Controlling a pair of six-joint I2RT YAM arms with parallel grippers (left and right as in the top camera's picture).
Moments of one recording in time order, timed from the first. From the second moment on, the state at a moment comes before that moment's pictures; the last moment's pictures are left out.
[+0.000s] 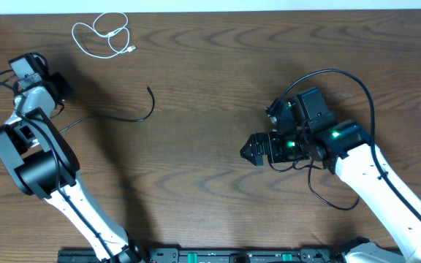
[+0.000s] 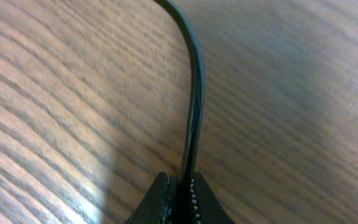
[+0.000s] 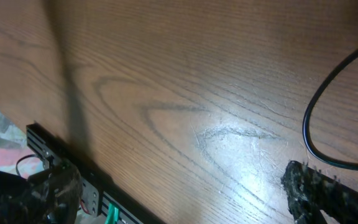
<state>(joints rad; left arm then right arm) 0.51 2.27 1.57 -0.22 0.03 -0.12 0.44 1.37 1.02 -0.79 -0.48 0.36</state>
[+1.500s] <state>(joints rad) 0.37 1.98 1.54 -1.04 0.23 -0.59 0.44 1.37 1.02 -0.80 -0.48 0.33</state>
